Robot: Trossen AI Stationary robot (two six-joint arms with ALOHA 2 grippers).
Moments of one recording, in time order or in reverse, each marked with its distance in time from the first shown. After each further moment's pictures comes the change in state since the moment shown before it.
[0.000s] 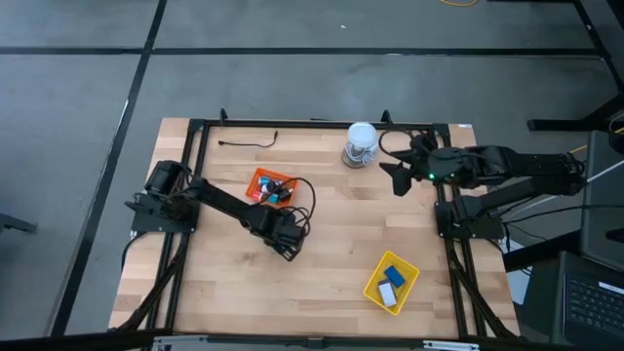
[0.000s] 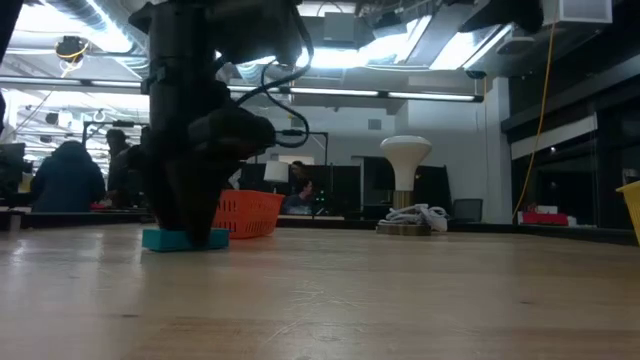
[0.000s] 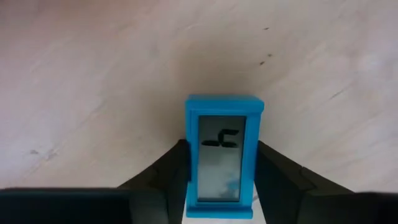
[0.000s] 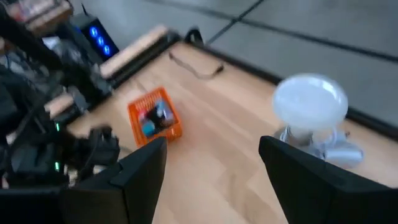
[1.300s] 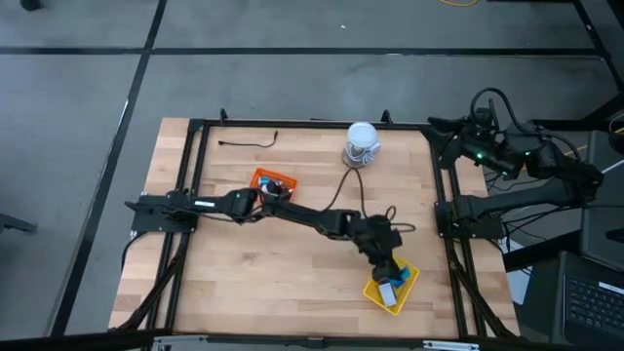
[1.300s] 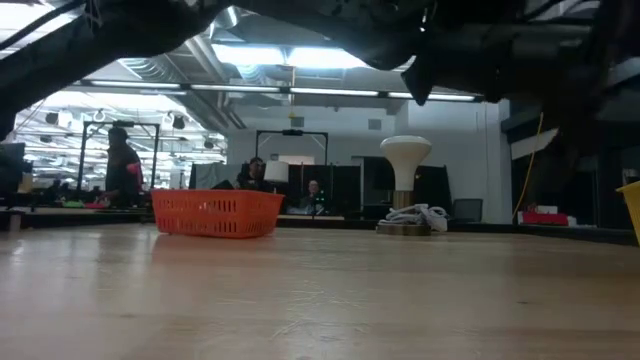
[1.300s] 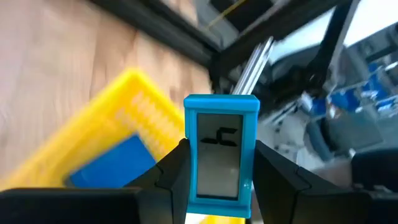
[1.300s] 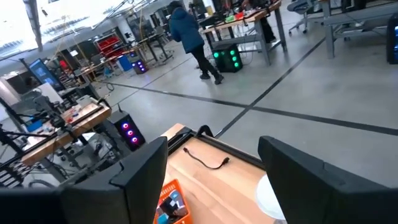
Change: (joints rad) left arm 0.116 0.746 1.207 0.627 0.519 0.463; right arm -0.087 -0.291 0.000 0.187 0.067 -0.214
